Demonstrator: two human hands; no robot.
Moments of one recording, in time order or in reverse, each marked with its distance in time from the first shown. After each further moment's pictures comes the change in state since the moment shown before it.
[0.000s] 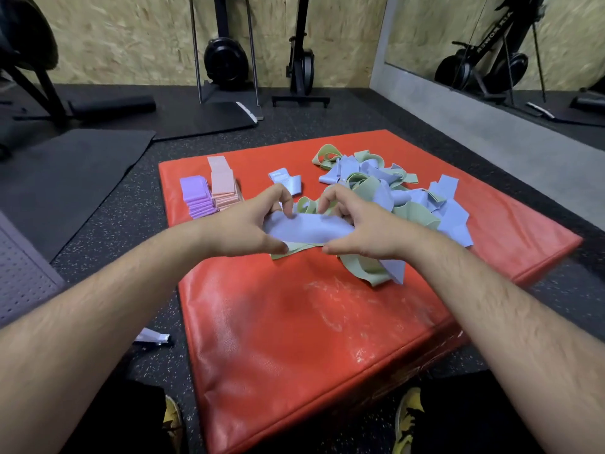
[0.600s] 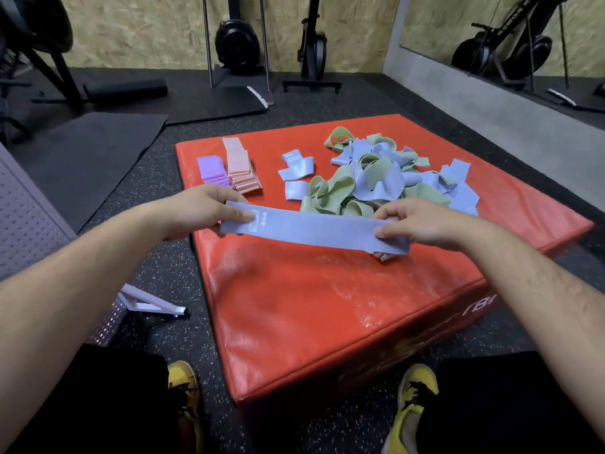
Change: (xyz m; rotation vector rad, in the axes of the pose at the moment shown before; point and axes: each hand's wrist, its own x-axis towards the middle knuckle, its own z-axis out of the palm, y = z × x) left_hand -0.048 -0.057 -0.026 -0.348 -0.006 -0.252; right_hand -0.034 0.051 -0.015 0.073 -0.087 0.266
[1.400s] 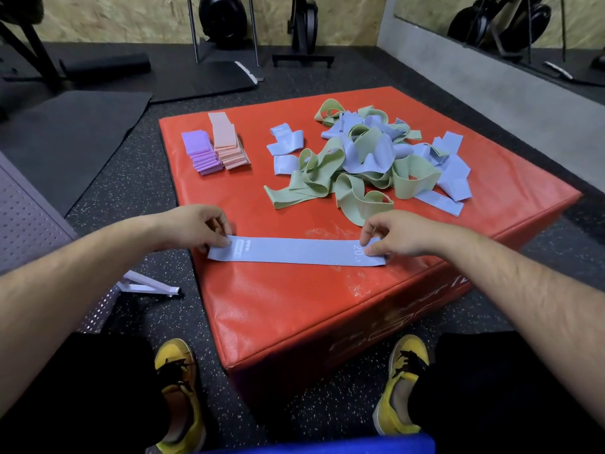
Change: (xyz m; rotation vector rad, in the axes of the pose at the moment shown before) left_hand -0.007 -0.055 0.031 0.264 0.008 -0.202; right_hand -0.016 0.034 0.044 -0.200 -0.041 0.063
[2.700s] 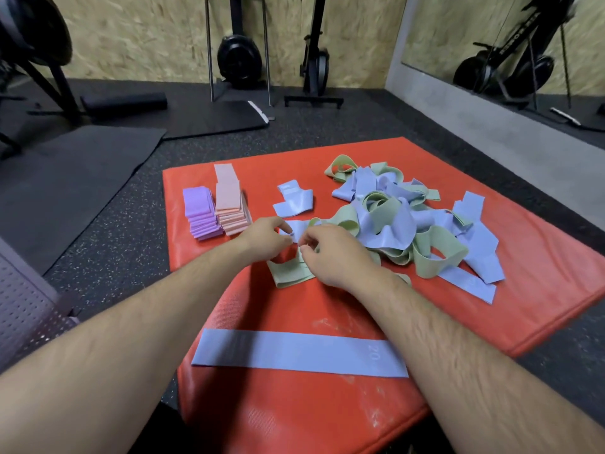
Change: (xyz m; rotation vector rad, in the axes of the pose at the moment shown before) left_hand 0.162 0.081 0.004 0.074 0.320 0.116; right_hand 0.132 -0.101 0.000 -0.094 0.374 -0.176
